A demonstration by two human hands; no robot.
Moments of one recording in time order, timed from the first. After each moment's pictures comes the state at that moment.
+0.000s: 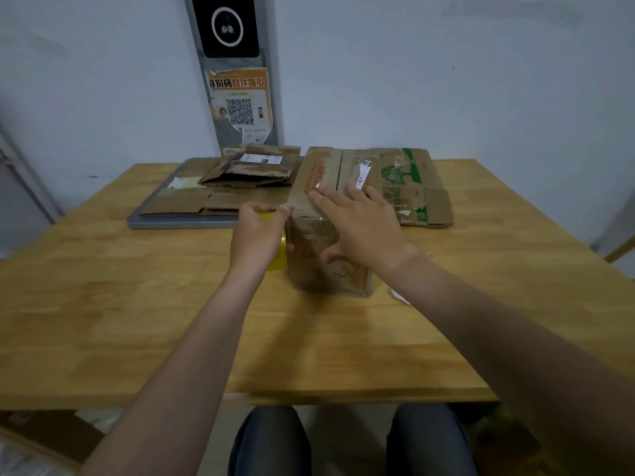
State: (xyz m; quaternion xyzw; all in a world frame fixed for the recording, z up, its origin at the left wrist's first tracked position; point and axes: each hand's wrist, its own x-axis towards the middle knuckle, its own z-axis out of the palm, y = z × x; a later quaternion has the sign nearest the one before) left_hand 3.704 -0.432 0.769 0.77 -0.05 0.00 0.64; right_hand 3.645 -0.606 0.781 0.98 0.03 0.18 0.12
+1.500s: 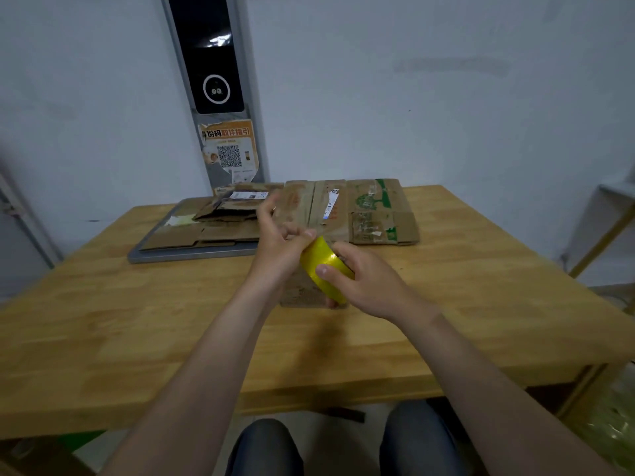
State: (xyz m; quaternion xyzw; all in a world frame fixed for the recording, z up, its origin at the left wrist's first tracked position) left_hand 3.628 -0.457 0.802 0.65 -0.23 -0.03 0.72; right_hand 3.521 -0.597 0.784 0.88 0.09 0.18 -0.44
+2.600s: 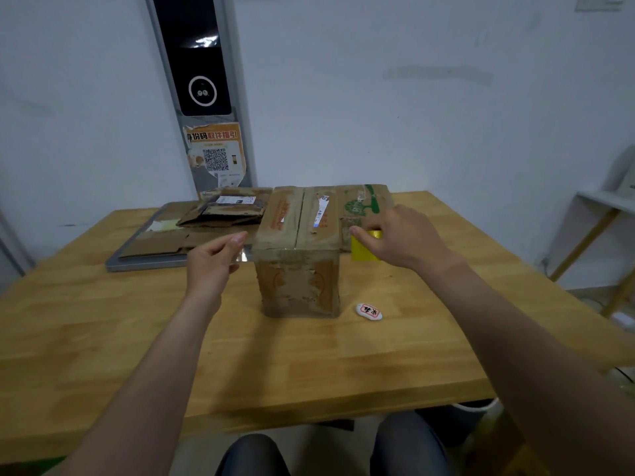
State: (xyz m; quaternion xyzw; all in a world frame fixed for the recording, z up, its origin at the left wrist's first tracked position) left_hand 3.715 -0.404 0.758 0.67 -0.12 0.03 0.73; right_hand 3.557 -0.689 0.820 0.95 -0.05 0.31 0.00
